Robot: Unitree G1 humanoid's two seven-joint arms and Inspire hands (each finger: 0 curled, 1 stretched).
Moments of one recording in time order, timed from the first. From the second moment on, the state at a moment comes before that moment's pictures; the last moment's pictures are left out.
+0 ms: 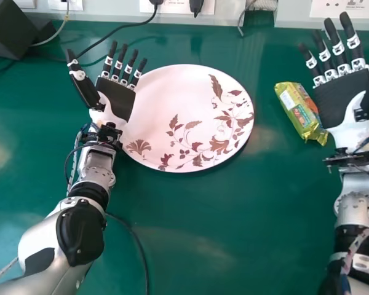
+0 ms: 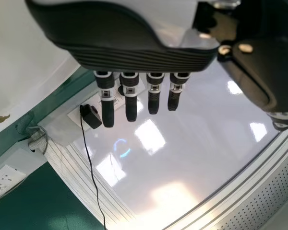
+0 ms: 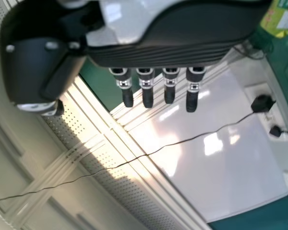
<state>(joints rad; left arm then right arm) -0.98 0.09 0.72 1.30 -0.57 -0.29 -0.78 -0.52 -0.24 -0.51 0.48 0.68 -0.20 0.81</state>
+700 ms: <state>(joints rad) -0.98 0.08 0.72 1.30 -0.57 -0.29 -0.77 -0.47 -0.23 -0.44 0.39 0.58 -0.32 0.69</state>
